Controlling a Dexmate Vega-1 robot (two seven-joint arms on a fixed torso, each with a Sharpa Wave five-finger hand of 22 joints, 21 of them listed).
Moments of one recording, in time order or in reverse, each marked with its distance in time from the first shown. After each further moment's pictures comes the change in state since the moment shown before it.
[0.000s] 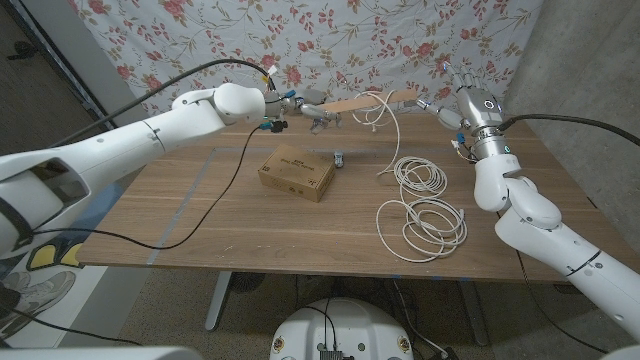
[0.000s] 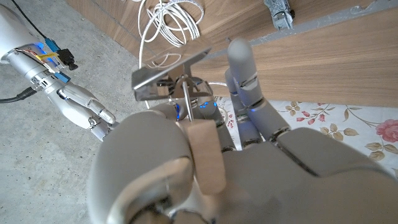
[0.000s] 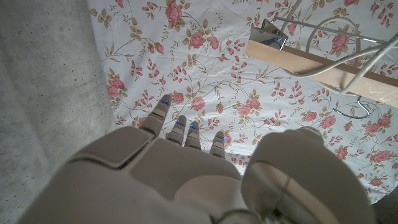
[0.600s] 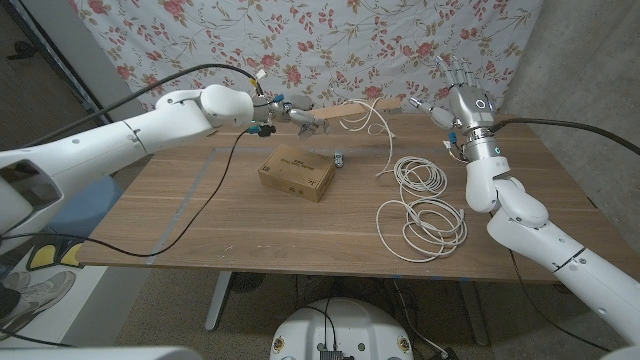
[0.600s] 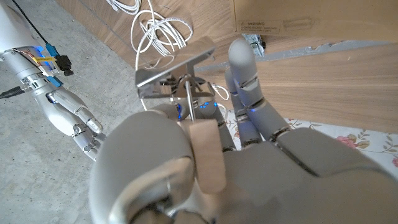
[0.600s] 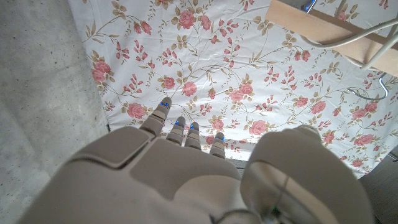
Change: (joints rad) left arm 0.004 0.116 0.015 -0.109 -0.077 0.120 0.007; left_hand 0.015 0.023 0.003 -0.003 -0.011 -0.019 0.023 0.011 0.012 0.015 0.003 0.000 0.003 0.000 0.000 0.000 -0.002 0.000 0.000 0.018 0.008; right arm 0.064 0.042 -0.054 0.091 -0.044 0.106 -0.084; right_hand 0.014 0.014 0.004 -0.004 0.000 -0.013 0.002 -0.007 0.000 0.000 0.000 0.002 -0.009 -0.009 0.009 0.000 -0.016 -0.010 -0.022 -0.006 0.000
